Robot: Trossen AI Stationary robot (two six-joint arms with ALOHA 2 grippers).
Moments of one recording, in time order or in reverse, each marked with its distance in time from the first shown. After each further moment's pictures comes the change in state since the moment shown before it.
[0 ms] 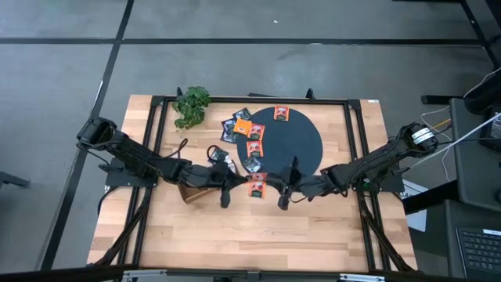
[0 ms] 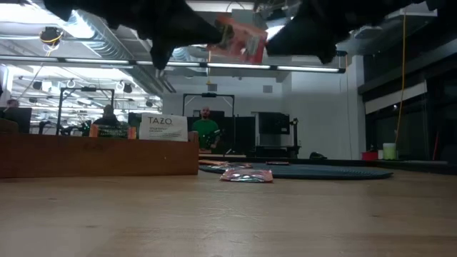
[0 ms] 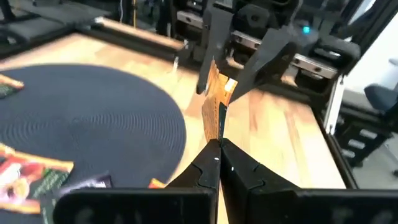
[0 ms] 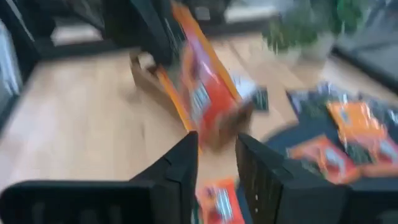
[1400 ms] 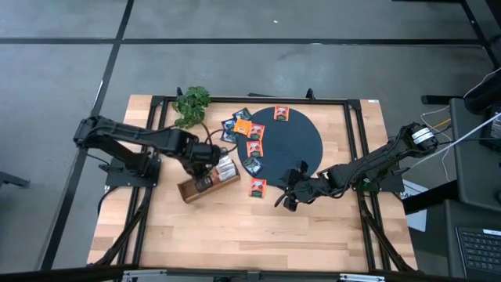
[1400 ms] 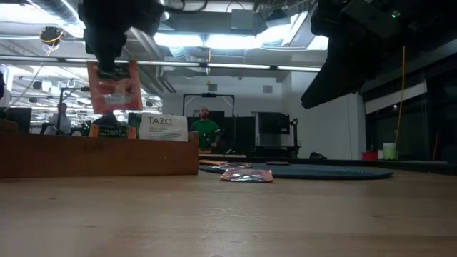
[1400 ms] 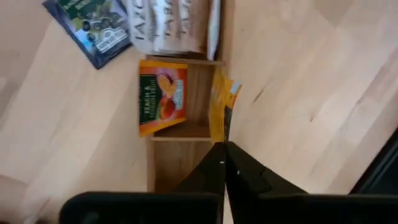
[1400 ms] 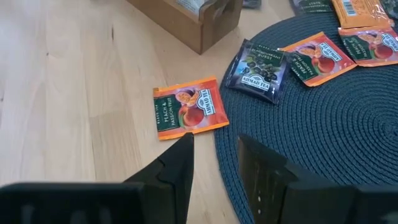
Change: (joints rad) left arm 0.224 -0.053 0.489 -1.585 0.505 -0.271; right arm 0.005 0.000 0.000 -0.384 -0.098 0.225
